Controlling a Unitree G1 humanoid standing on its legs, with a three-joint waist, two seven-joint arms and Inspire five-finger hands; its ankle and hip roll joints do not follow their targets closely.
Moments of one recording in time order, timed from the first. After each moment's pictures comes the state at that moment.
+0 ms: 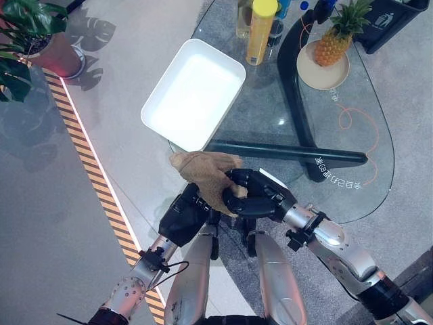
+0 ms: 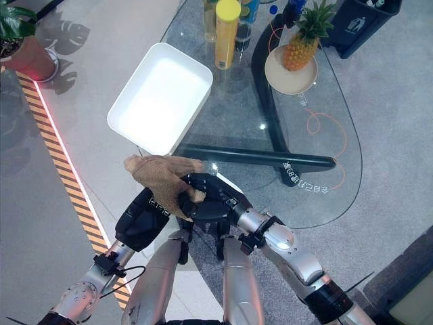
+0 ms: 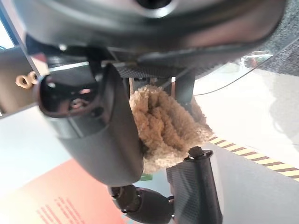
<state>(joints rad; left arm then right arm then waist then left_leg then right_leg) 0.01 0.49 -0.36 0.14 -1.70 0.08 -0.58 -0.26 -0.62 0.49 -0.13 0.61 0.02 0.26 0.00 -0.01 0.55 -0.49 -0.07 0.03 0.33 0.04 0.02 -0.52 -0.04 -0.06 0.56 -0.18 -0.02</state>
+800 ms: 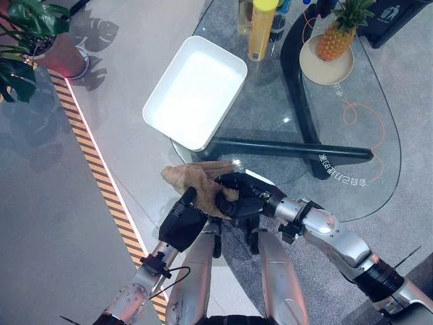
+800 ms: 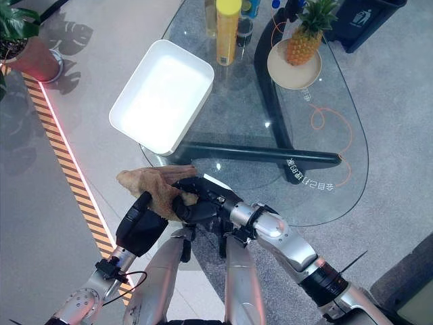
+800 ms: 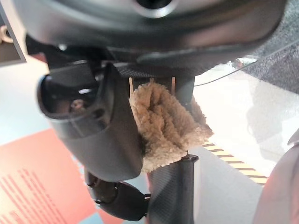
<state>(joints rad) 0.03 0.48 -0.44 0.16 -1.80 0.00 -0.52 -0.36 -0.65 0.56 -0.13 0.46 0.12 0.27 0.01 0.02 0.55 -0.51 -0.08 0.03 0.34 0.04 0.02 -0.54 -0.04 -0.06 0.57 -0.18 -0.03</state>
